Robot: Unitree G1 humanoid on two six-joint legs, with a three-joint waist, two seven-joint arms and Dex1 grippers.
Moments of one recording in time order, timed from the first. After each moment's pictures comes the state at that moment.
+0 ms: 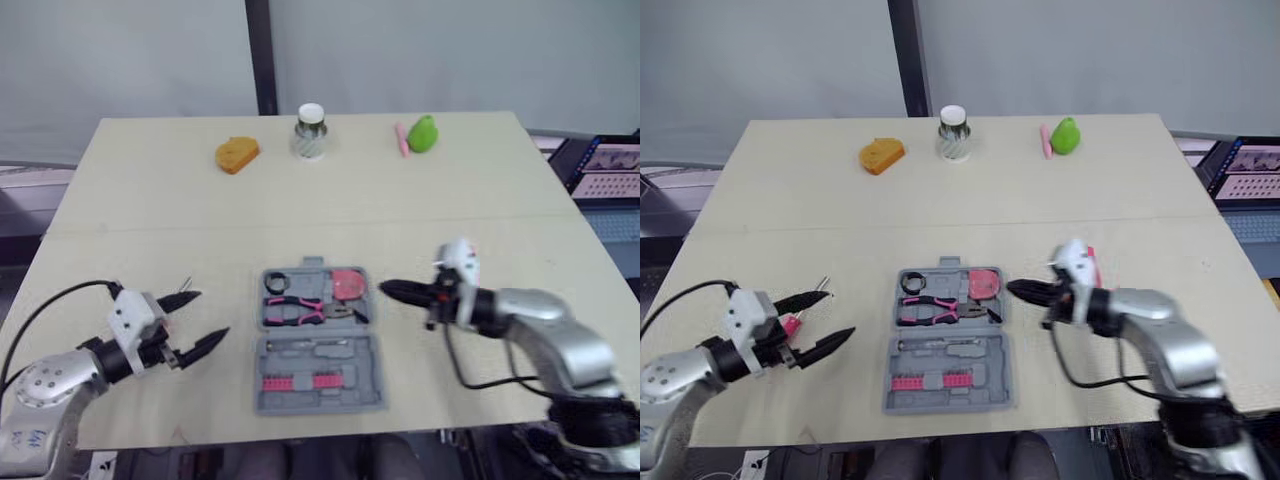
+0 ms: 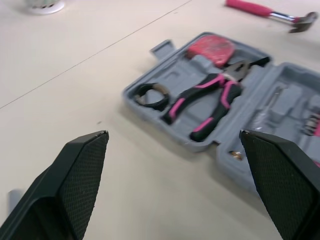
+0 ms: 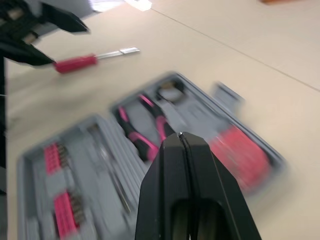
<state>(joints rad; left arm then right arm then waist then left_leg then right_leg) 0.21 0.69 0.37 -0.28 -0.43 0.26 -0.80 -0.20 -0.69 -0.12 -0.26 0.52 0.62 0.97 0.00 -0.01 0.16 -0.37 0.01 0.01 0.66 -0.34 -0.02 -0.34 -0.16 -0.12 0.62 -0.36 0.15</state>
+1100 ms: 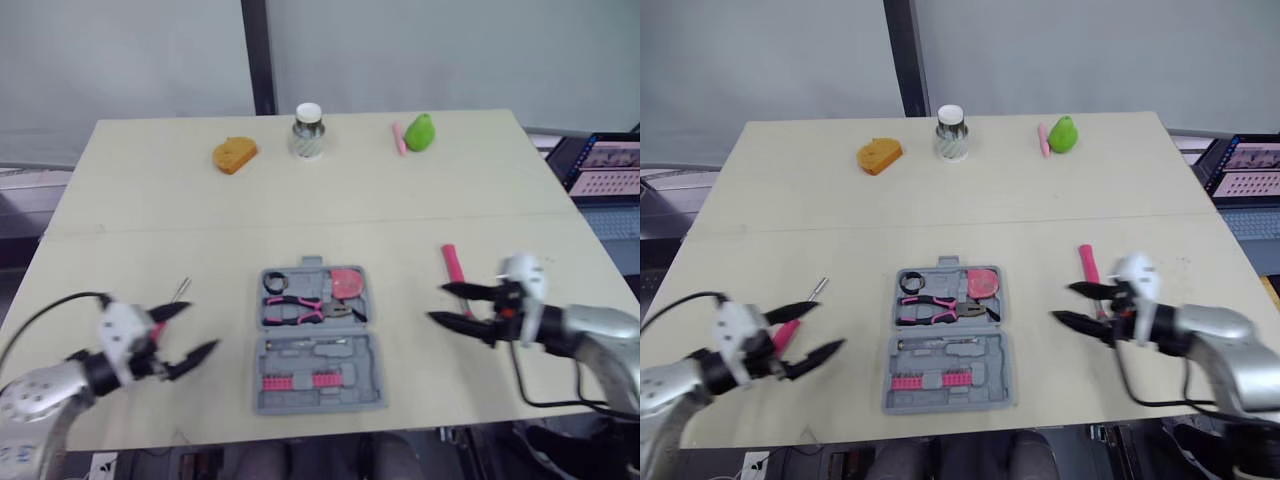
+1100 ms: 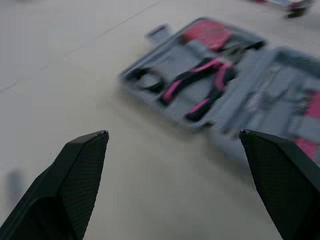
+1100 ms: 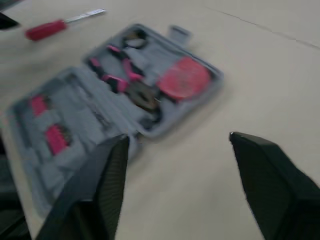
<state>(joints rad) 0.26 0.69 0.26 -0.37 -0.42 0.19 -0.87 -0.14 -0.79 -0.07 -0.34 0.55 0.60 1.02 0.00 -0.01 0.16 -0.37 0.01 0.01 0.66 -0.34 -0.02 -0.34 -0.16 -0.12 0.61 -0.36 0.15</state>
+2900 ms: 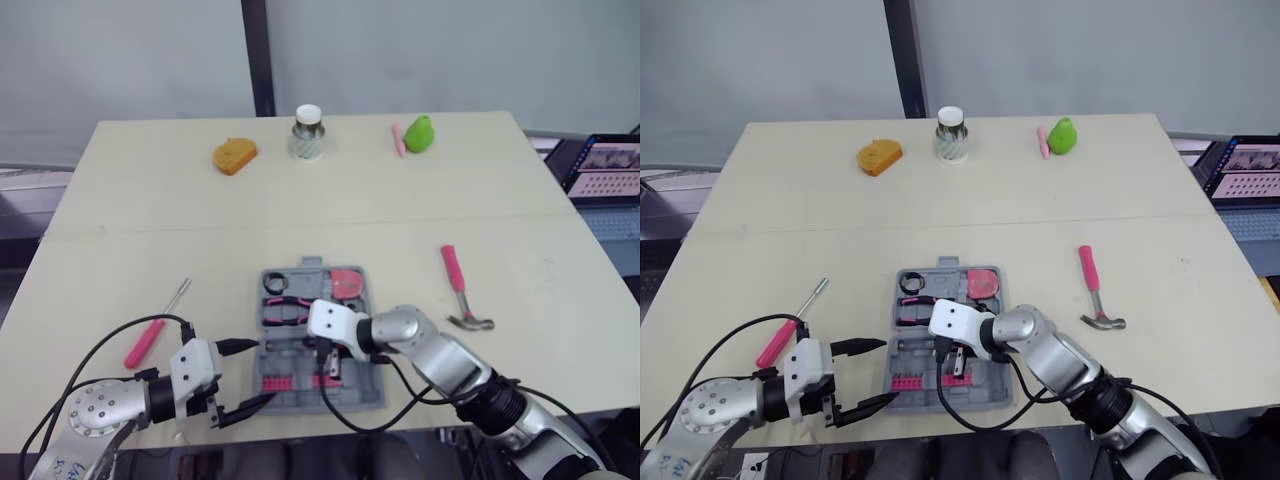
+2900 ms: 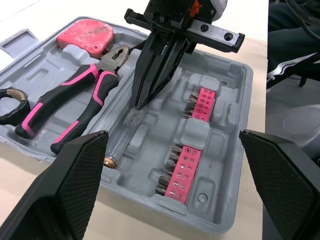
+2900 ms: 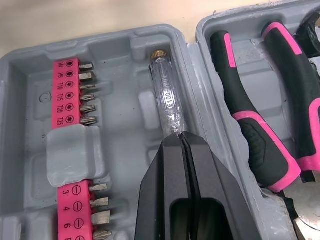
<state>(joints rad) 0.33 0.70 0.08 -0.47 -0.34 0.15 -0.88 -0.47 -0.43 0.67 -0.20 0.00 0.65 0.82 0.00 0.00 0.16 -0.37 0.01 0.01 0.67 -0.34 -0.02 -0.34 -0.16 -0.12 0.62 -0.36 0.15</state>
